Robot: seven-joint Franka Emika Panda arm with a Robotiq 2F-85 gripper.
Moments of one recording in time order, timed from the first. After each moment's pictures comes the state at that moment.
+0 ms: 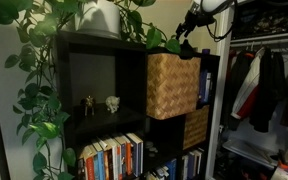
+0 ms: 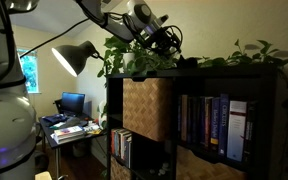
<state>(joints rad) -0.03 -0.18 0.03 -1.84 -0.42 2.47 0.12</state>
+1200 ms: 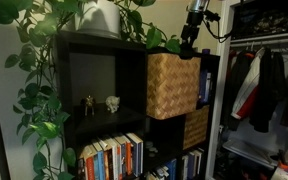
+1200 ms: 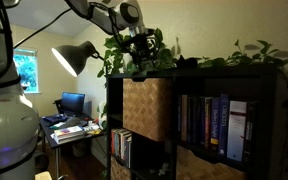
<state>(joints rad) 0.06 -0.26 0.07 -1.87 -0.13 1.94 -0.06</state>
